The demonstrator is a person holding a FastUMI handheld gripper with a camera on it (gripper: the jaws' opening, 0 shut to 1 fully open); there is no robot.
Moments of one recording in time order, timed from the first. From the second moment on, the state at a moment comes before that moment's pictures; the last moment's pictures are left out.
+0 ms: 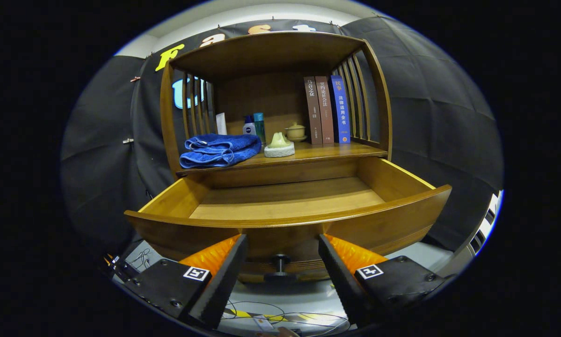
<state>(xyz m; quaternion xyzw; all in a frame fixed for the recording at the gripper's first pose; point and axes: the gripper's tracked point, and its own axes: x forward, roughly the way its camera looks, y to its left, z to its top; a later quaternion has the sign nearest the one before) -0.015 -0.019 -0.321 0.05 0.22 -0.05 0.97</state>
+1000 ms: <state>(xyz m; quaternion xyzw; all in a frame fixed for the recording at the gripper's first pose) 0.112 -0.029 -0.332 0.05 0.22 -0.05 0.97</state>
